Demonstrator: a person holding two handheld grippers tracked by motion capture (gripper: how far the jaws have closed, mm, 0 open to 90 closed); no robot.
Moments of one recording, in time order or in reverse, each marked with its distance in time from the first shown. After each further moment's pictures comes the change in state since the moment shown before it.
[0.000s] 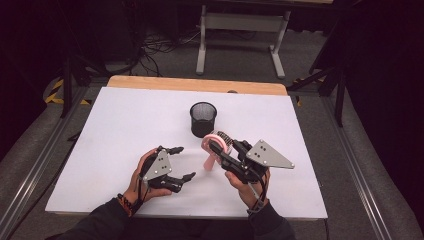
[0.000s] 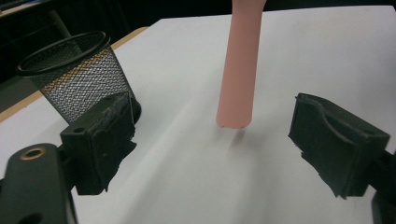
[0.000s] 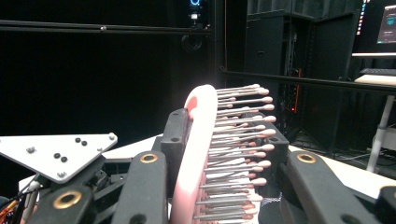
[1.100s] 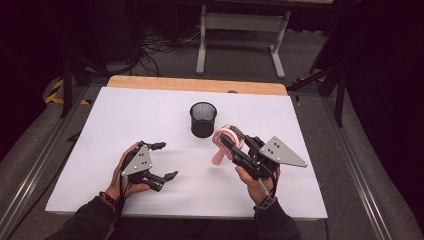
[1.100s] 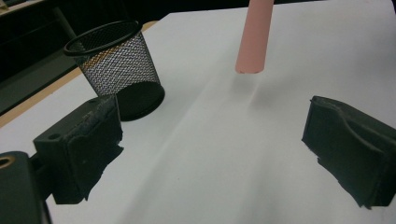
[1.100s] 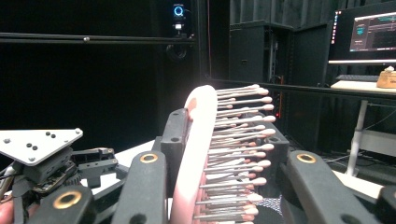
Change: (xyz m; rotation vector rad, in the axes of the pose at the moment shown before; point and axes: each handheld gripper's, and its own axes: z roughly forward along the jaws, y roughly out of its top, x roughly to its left) left arm 0.025 -0.013 -0.037 0.014 -0.004 0.004; right arm -0.017 0.008 -0.013 -0.035 -0.058 0.008
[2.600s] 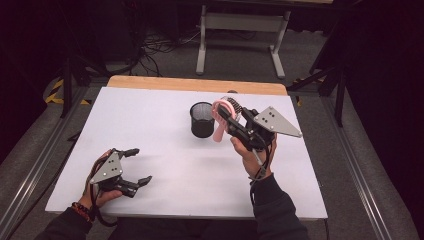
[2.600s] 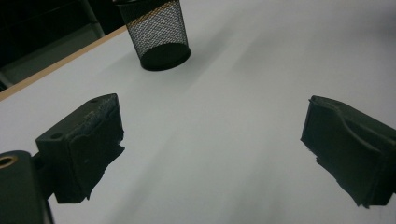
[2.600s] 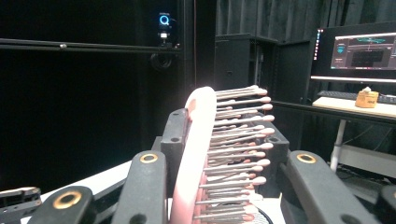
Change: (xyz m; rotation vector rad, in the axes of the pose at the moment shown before) left arm 0.011 -0.040 -0.057 0.046 0.054 -0.040; right arm -0.019 0.040 0.044 -0.017 -0.054 -0.043
